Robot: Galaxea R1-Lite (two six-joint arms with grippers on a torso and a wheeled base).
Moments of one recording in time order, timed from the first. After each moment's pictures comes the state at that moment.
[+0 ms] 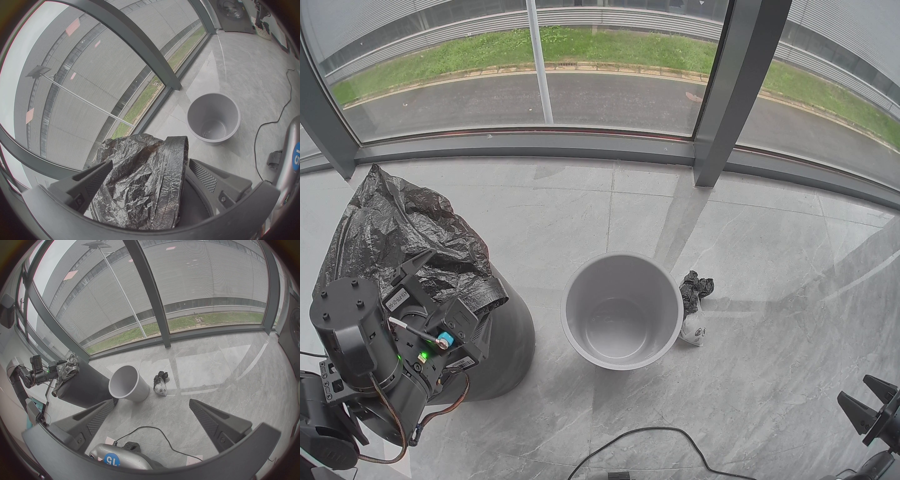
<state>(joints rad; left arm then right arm) -0.76 1.45 -0.43 -0.85 0.70 0.91 0.12 0.46 -0.07 -0.14 0.13 0.26</state>
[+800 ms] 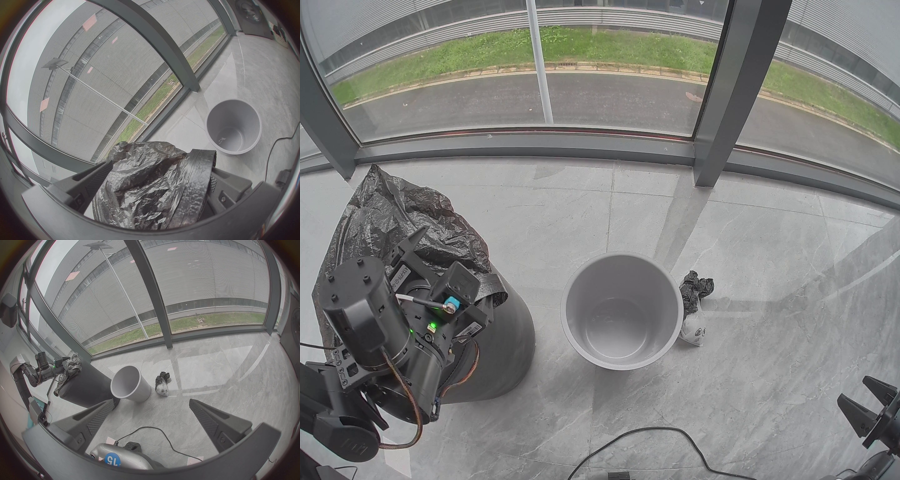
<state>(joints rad) -0.72 1.55 -0.47 -1.05 0.77 0.91 0.14 0.44 -0.06 -0.14 0.13 0.26</state>
